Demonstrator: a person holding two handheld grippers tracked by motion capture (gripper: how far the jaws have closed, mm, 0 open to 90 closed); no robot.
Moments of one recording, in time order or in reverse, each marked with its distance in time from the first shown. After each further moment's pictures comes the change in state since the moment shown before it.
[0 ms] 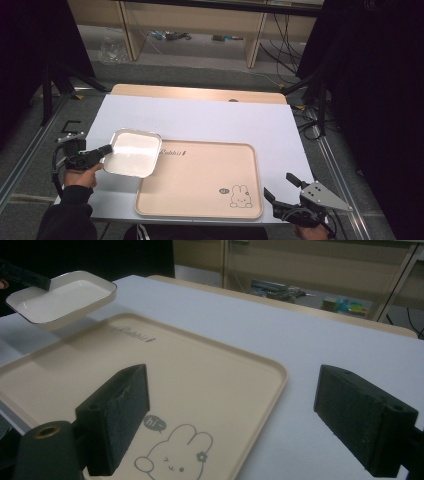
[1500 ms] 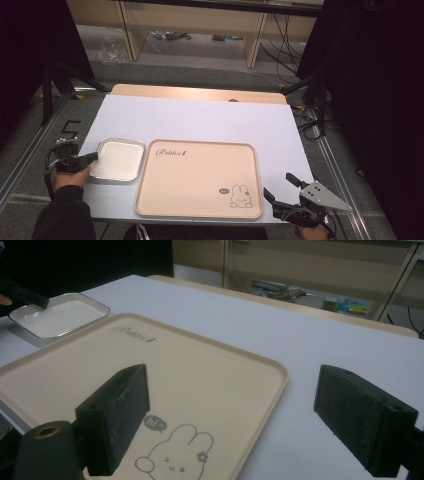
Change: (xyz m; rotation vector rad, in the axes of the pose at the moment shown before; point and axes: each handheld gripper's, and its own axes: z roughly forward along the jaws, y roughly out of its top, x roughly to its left) left arm 0.054 -0.009 0.012 0.103 0.212 0.013; right arm 0.001 0.000 0.000 0.003 -0.005 0.019
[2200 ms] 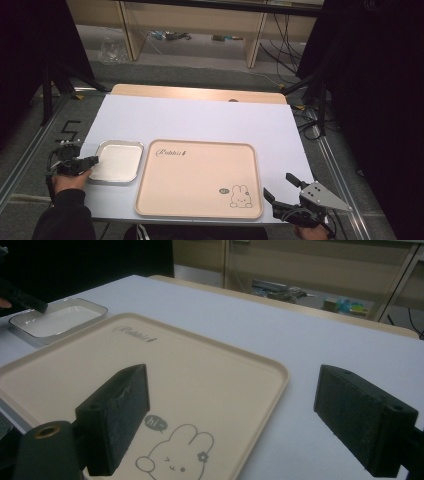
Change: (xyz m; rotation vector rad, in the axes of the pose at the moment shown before) left arm -0.002 -0.003 0.000 0.079 0.059 0.038; right arm 0.000 0.000 0.000 -0.019 -0.004 -0.010
